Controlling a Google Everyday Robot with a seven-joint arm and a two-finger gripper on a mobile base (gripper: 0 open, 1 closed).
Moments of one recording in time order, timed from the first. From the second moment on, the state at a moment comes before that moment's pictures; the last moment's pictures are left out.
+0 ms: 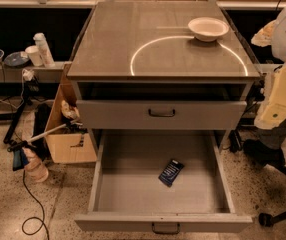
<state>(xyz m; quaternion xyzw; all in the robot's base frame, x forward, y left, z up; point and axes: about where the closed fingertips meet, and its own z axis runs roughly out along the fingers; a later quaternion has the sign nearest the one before) 0.438 -0.217 0.976 -0.60 0.78 -0.03 0.16</state>
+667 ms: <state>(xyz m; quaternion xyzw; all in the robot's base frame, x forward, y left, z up) 0.450 -0.209 0.950 -0.60 0.79 -0.05 0.16</state>
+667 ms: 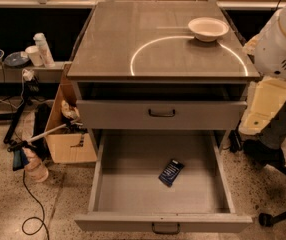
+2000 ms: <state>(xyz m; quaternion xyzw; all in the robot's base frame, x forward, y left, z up) 0.469 -0.219 0.923 -0.51 0.83 -0.03 0.21</state>
